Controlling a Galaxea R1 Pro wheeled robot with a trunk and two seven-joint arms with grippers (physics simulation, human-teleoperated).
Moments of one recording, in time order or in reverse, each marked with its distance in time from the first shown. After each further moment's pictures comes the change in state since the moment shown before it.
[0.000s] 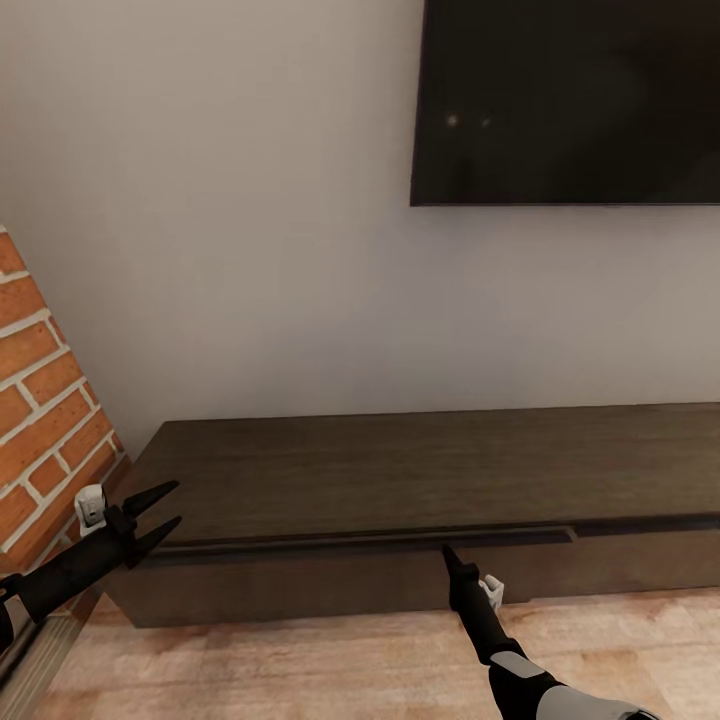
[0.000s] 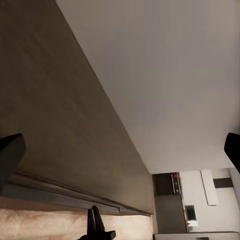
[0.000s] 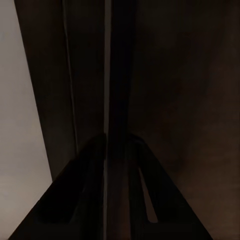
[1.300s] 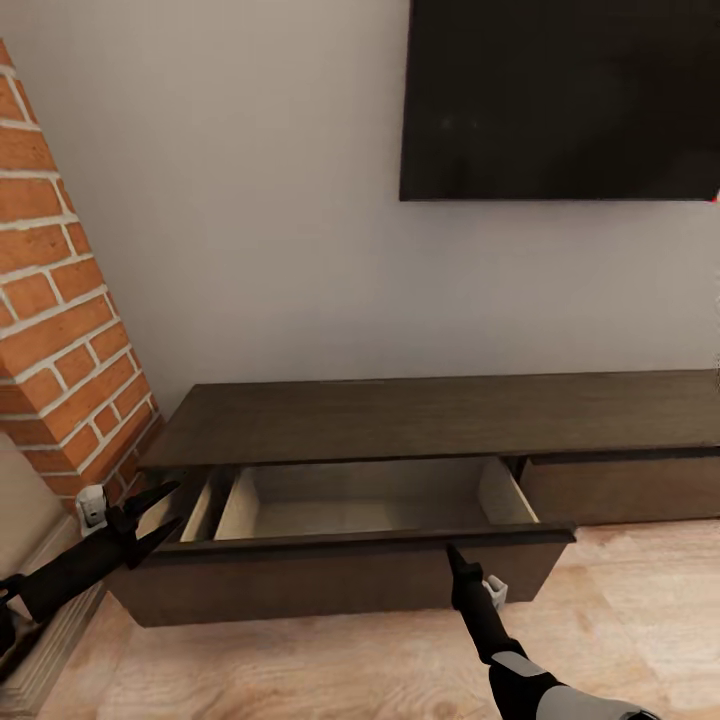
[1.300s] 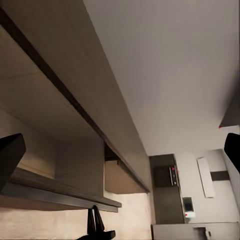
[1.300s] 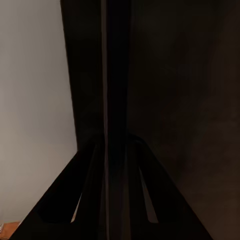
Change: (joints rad) left arm 0.000 -0.005 -0.001 0.000 0.000 0.000 0.000; right arm 0.000 0.000 -0.041 0.002 -0.011 -0.001 -0.001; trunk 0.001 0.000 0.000
